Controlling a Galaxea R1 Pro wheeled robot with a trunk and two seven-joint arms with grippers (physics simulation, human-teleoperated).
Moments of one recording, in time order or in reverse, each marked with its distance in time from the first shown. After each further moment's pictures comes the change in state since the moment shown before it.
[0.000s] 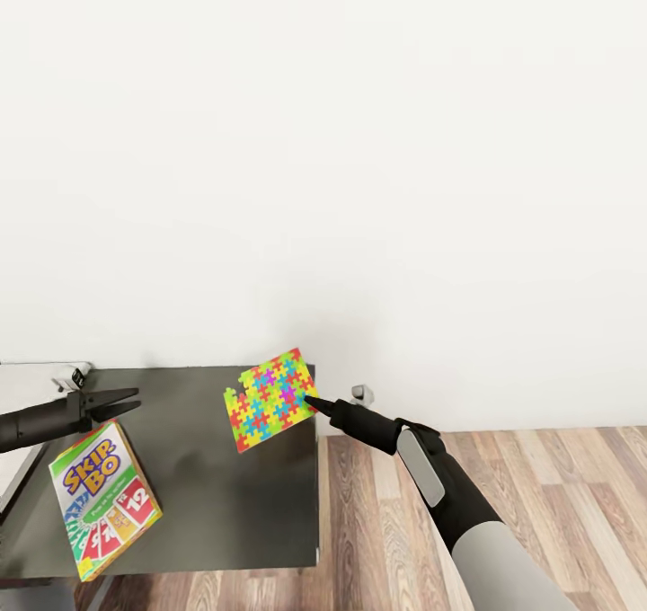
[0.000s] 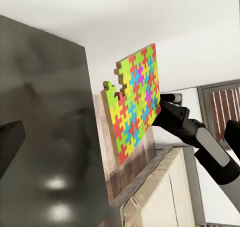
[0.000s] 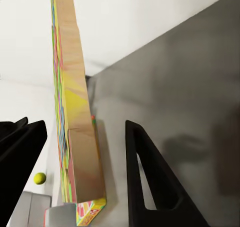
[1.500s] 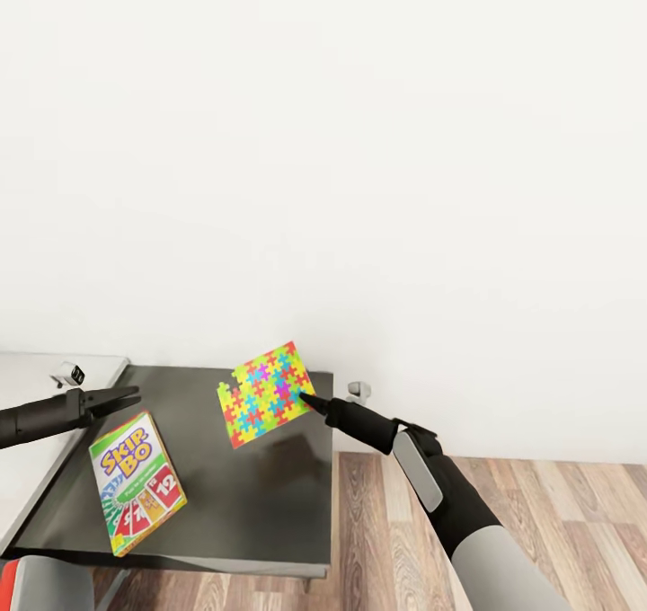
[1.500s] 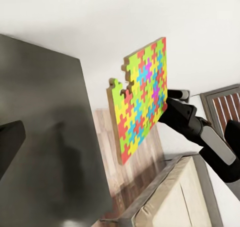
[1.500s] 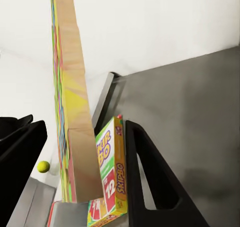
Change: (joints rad) left arm 0.002 0.002 -0.003 -0.039 0.001 -0.016 0.000; right arm 0.015 -0.003 0.049 -0.043 0.003 -0.090 0.021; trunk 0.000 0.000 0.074
